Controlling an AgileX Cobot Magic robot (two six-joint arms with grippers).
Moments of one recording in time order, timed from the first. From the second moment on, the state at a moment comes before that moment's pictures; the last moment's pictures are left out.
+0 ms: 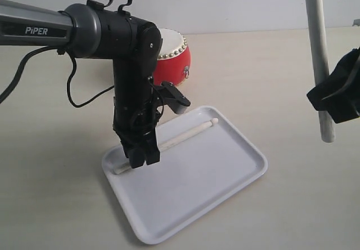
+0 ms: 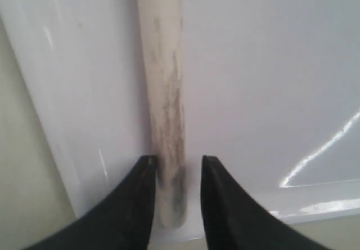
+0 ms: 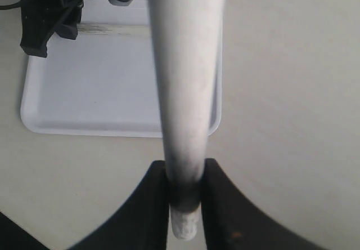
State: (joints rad) left arm -0.69 2.19 -1.55 -0.07 1.22 0.49; right arm 0.49 1.02 -0.93 0.12 1.03 -0.17
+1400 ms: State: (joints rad) left arm -0.40 0.51 -0.55 -0.22 0.77 0.36; right arm 0.49 1.15 -0.93 0.42 0.88 -0.13
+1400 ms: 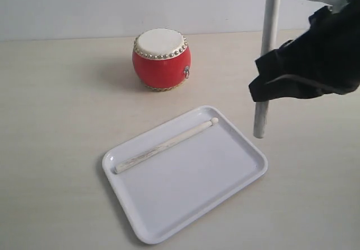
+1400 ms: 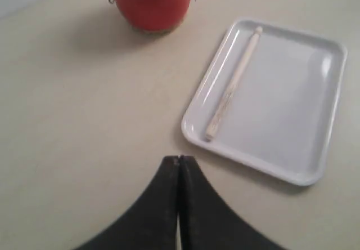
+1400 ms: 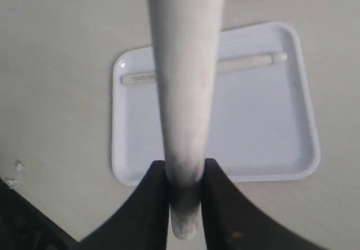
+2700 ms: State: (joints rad) left arm -0.58 0.00 -0.43 -0.25 0.75 0.25; right arm 1.05 1.69 -0.67 0.62 -0.01 1.12
